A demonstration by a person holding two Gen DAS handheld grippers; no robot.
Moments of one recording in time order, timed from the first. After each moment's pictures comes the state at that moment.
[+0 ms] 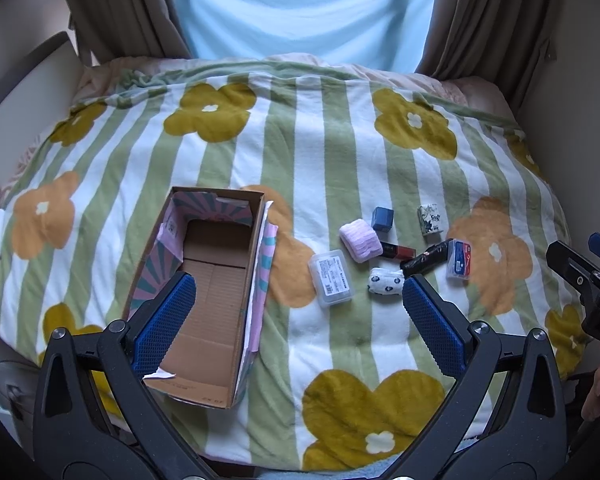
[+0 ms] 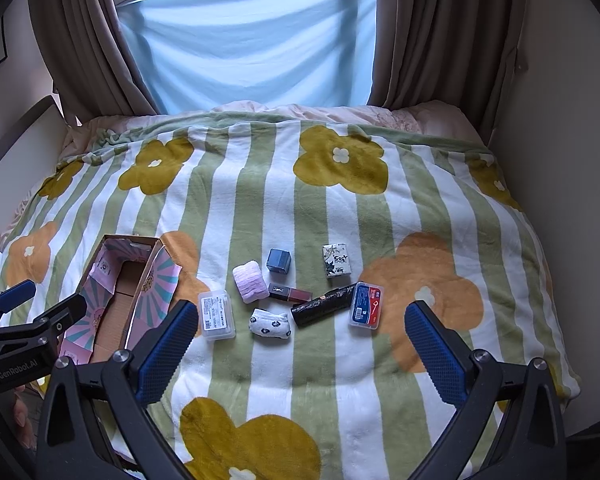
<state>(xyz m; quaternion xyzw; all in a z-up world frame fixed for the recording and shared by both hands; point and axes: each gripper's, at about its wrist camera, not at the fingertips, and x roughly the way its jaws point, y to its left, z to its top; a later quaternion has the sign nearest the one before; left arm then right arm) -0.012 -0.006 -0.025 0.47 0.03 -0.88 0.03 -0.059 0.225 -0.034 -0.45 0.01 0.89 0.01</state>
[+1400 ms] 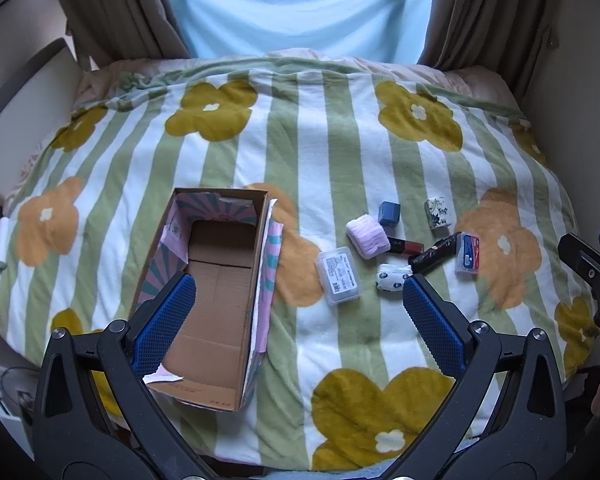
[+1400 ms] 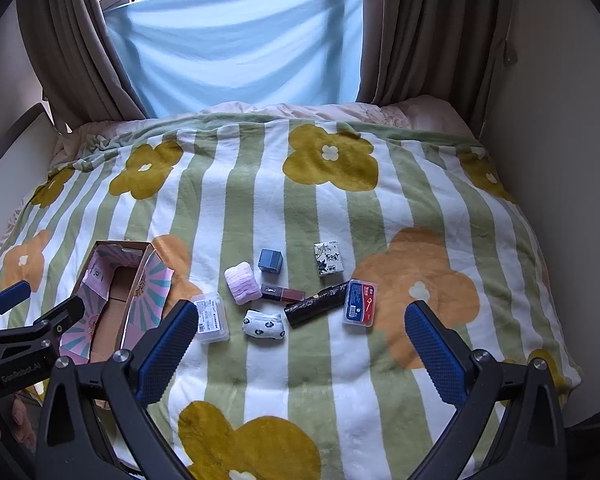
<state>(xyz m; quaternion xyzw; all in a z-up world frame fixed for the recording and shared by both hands) -0.020 0.001 -0.026 0.48 0.02 -0.88 0.06 -0.057 0.226 -0.038 -0.45 0.01 0.89 0.02</state>
